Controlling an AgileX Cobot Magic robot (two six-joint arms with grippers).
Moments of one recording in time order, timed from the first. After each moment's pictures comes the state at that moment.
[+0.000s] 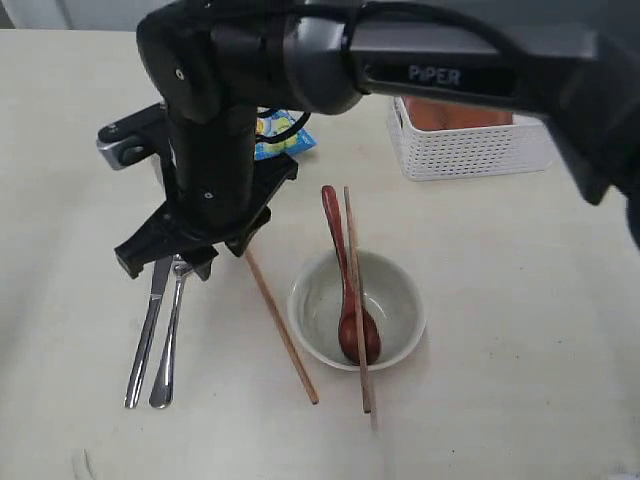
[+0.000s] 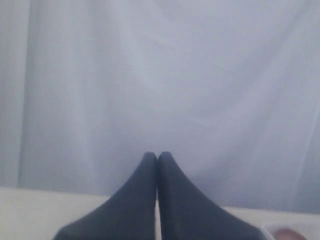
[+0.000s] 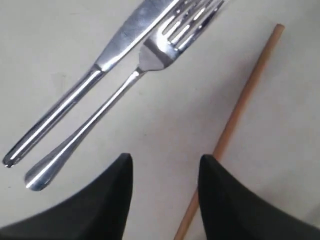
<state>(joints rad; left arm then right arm) -0.87 0.16 -0.46 1.32 0.74 -1.36 0.97 2.11 -1.66 0.06 1.06 0.14</state>
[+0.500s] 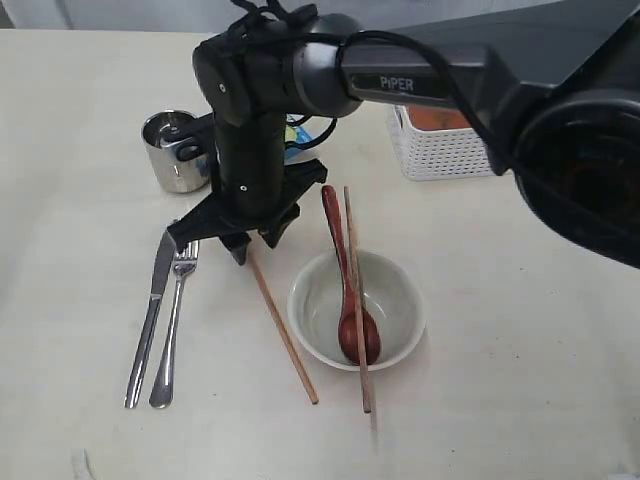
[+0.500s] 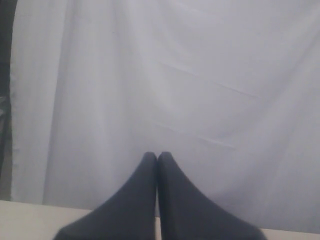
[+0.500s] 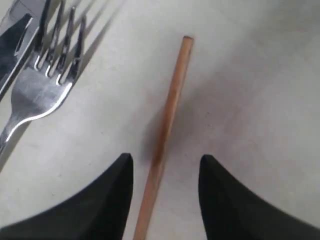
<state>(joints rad) -0.87 0.01 -0.41 1.34 0.80 -1.28 0.87 2.25 -1.72 0.06 1.03 0.16</state>
